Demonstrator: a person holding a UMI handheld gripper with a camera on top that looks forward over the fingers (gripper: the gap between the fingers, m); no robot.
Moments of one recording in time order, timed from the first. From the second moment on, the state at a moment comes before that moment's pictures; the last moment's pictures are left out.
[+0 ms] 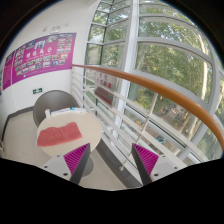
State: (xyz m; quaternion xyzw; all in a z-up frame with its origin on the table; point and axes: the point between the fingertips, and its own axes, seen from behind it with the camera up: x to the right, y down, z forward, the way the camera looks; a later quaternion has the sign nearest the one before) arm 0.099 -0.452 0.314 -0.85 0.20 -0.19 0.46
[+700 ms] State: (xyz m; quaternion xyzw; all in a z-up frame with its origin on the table) arm -0.153 -0.299 0.127 -0.90 0.10 -0.02 0.42
